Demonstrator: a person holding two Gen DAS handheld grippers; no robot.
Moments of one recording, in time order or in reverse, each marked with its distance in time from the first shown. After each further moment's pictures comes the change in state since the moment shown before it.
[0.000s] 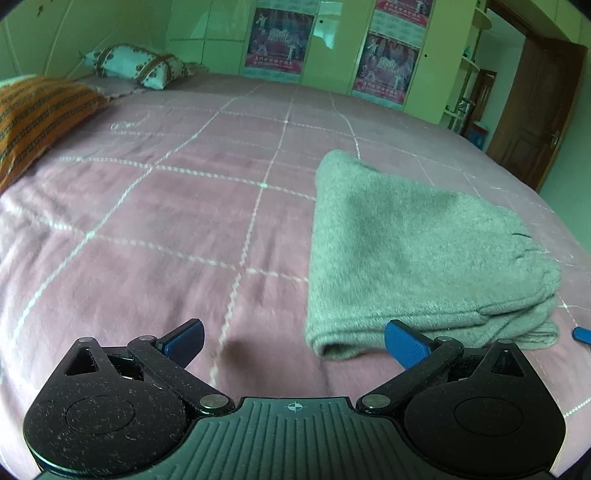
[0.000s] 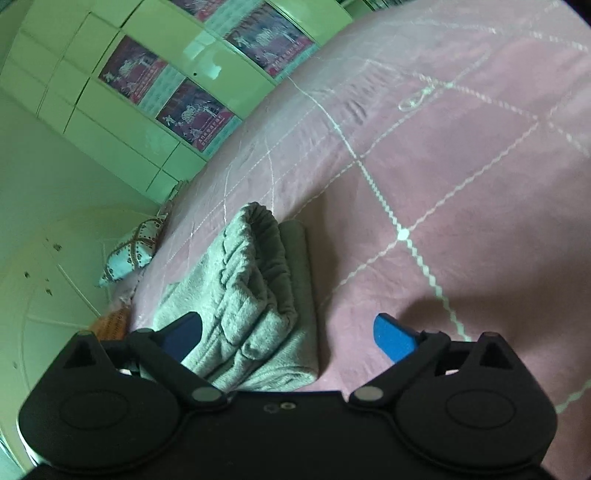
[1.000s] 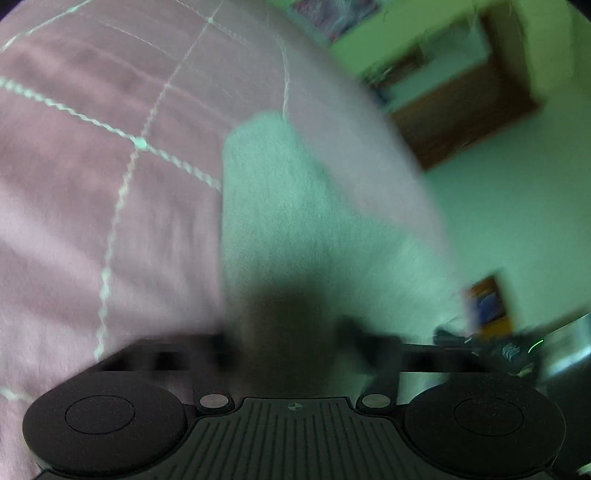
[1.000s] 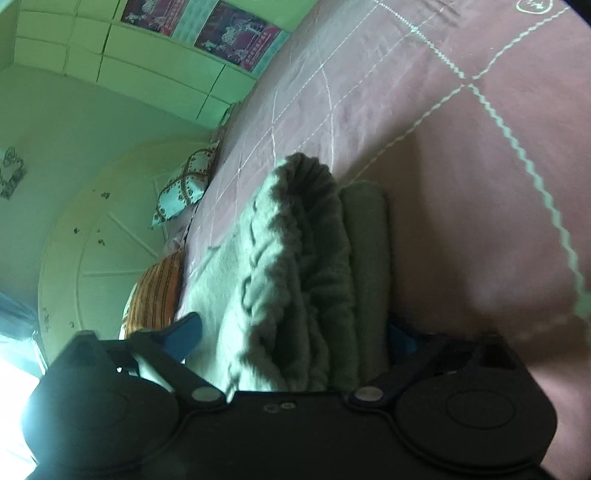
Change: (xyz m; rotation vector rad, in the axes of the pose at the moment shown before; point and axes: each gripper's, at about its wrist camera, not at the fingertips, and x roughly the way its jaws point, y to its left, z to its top) left arm 0.140 0.022 0.074 -0.210 0.343 -0.535; right arm 0.119 0.013 0.046 -0.022 0.342 0.173
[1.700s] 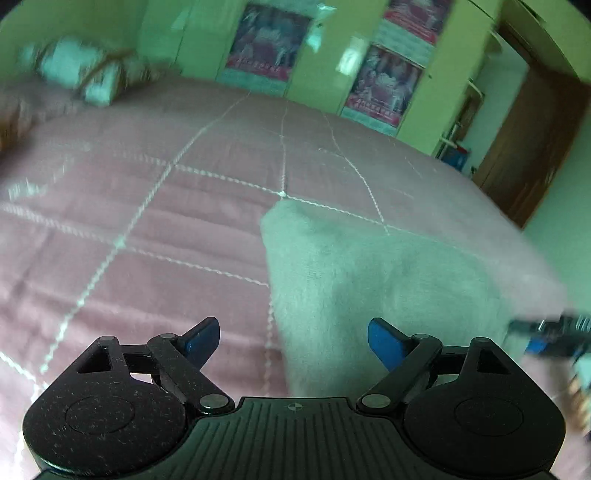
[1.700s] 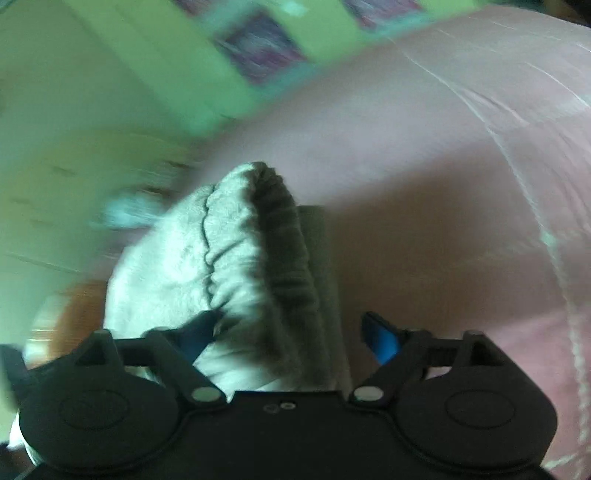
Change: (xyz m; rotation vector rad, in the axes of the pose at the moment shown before) left arm -0.013 -0.009 0.098 0.210 -0.358 0.421; right arm 0.098 0.058 0.157 -0.251 -0.075 -0.245
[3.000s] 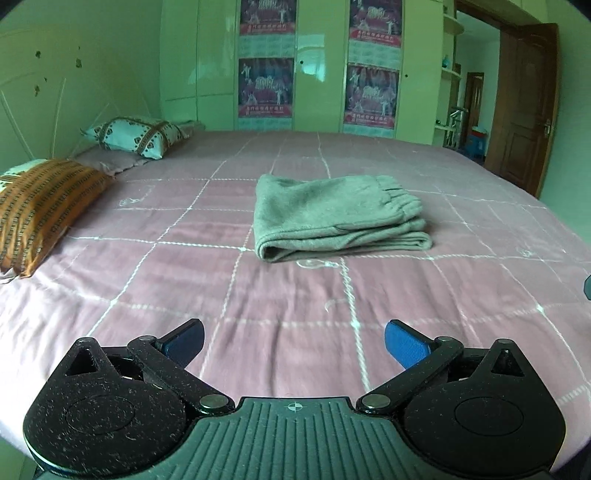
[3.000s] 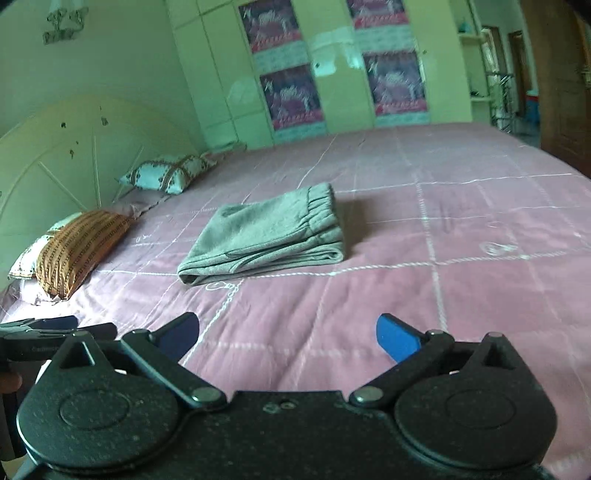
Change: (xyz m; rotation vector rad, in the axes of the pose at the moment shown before) left arm -0.270 -0.128 -0.171 0.149 -0.108 0.200; right arm -0.278 0.090 -0.238 -0.326 -0.278 -0.143
